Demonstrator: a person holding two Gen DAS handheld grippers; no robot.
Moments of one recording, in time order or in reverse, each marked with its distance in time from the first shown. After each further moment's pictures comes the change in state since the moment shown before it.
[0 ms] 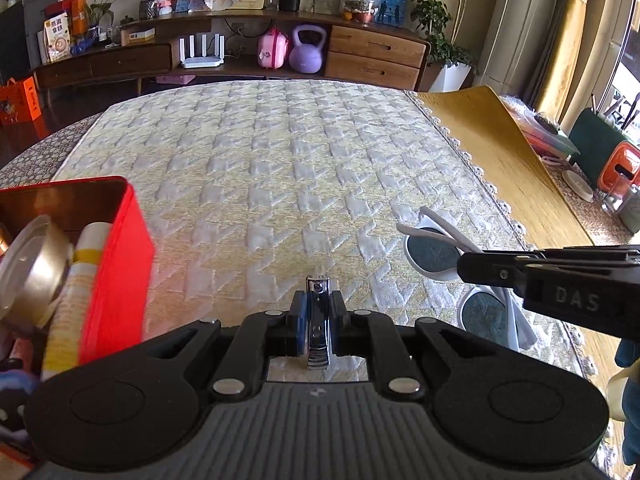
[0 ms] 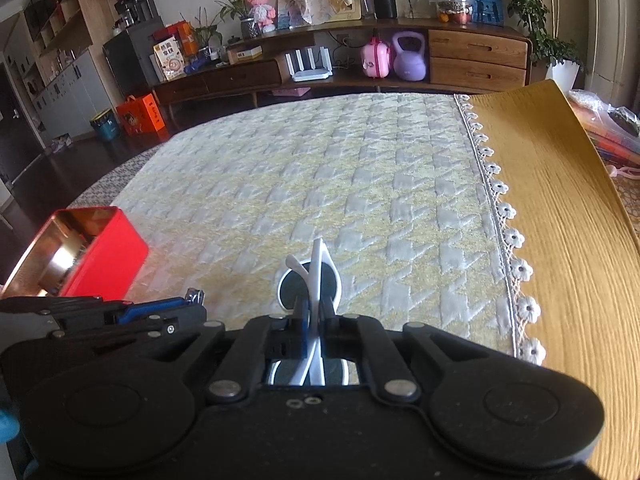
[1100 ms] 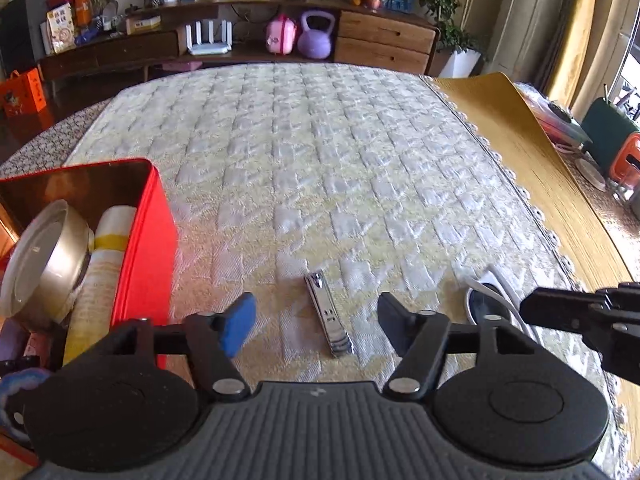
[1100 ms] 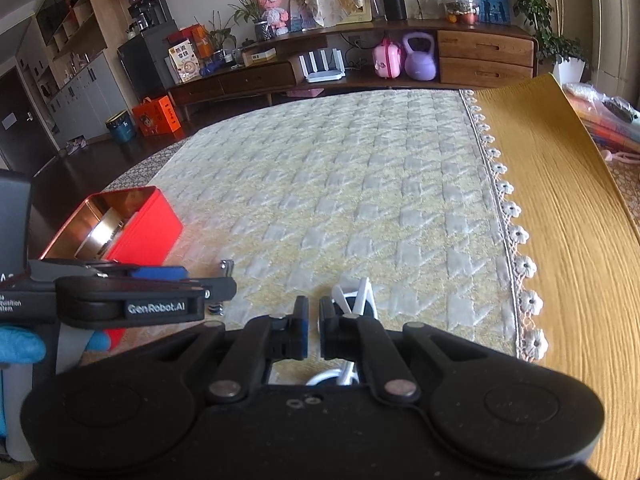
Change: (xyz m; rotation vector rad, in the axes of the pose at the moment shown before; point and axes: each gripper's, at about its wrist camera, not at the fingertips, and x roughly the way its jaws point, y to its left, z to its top) left arm 0.012 0.014 -0.003 0.006 0.036 0.035; right arm -0.016 -0.003 -0.027 -0.004 0.005 0.036
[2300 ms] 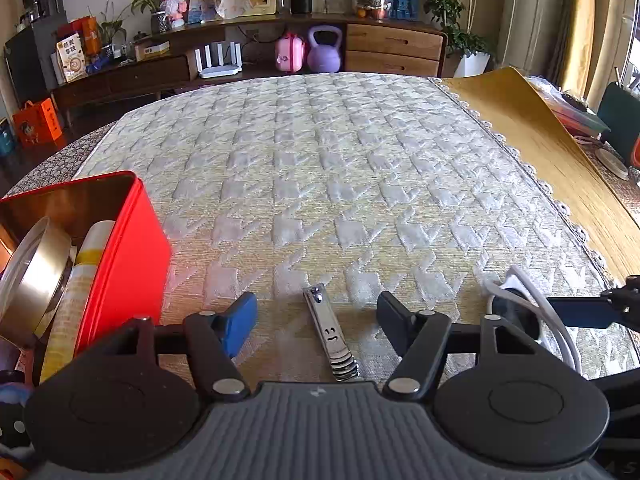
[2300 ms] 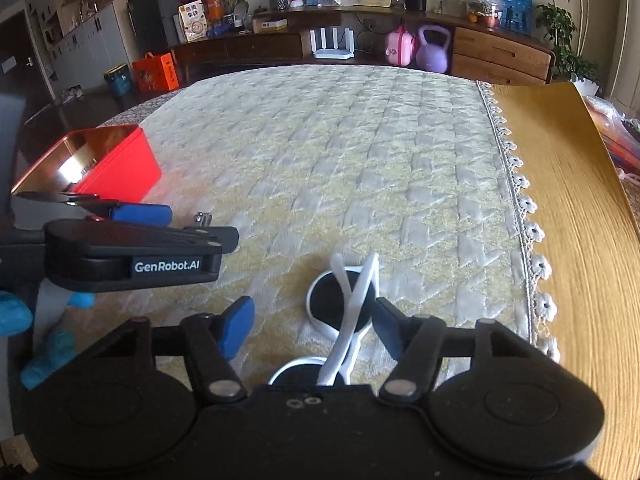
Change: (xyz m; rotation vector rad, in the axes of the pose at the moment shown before) left arm 0.017 -0.019 -0.005 0.056 -0.052 0.071; right arm 0.038 0.014 -0.014 -0.140 0.061 -0.076
